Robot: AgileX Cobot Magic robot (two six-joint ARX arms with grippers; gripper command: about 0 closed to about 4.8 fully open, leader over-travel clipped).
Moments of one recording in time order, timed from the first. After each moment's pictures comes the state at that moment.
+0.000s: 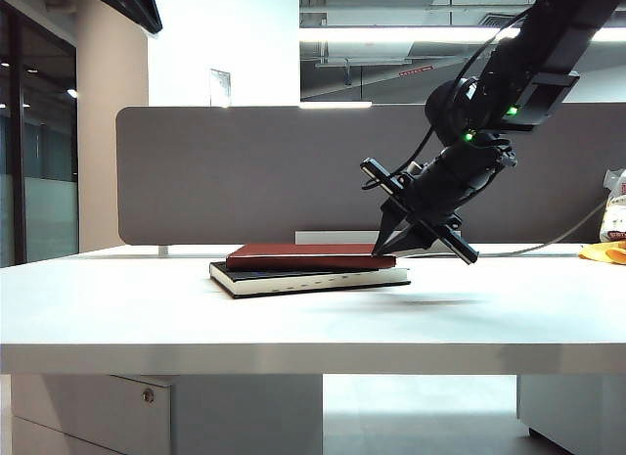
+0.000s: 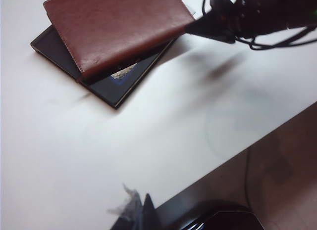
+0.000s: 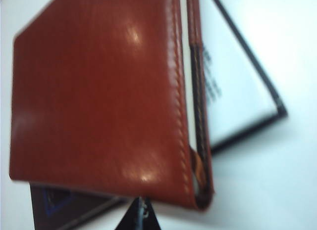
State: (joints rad) left arm -0.36 1.34 1.50 -0.93 0.23 0.07; right arm 0.29 2.14 1.52 -0.07 -0.36 0.77
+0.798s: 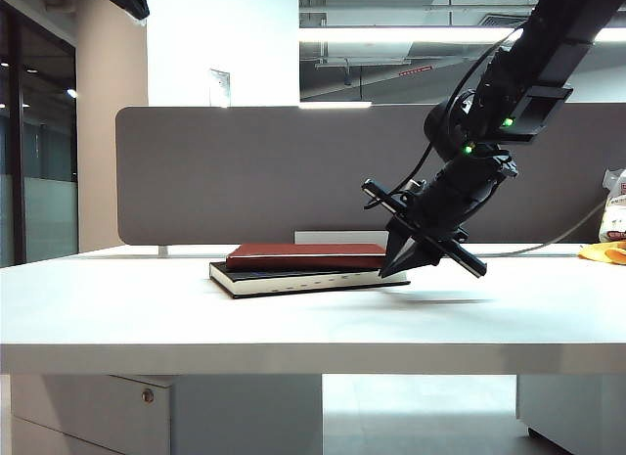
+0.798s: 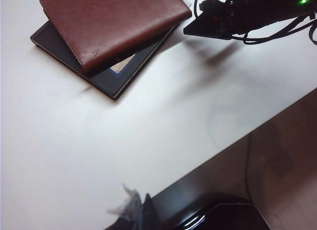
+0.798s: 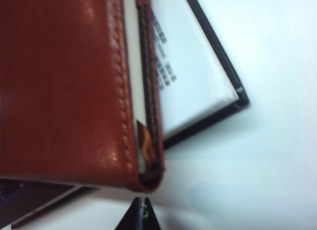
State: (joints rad) left arm -0.36 1.31 1.50 -0.98 0.23 0.09; right arm 0.28 2.18 1.56 -0.17 -0.36 0.68
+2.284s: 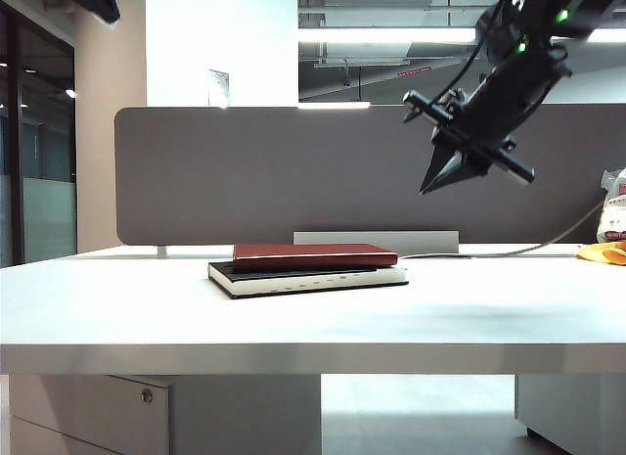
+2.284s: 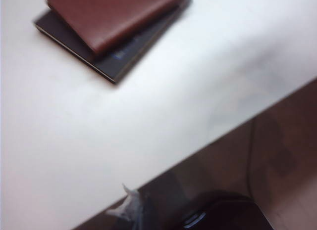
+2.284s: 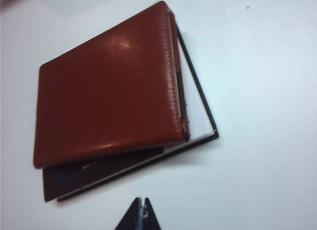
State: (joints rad) left arm -0.36 1.17 1.32 -0.93 0.22 0.09; right arm 0.20 1.93 1.56 -0.35 -0.36 0.50
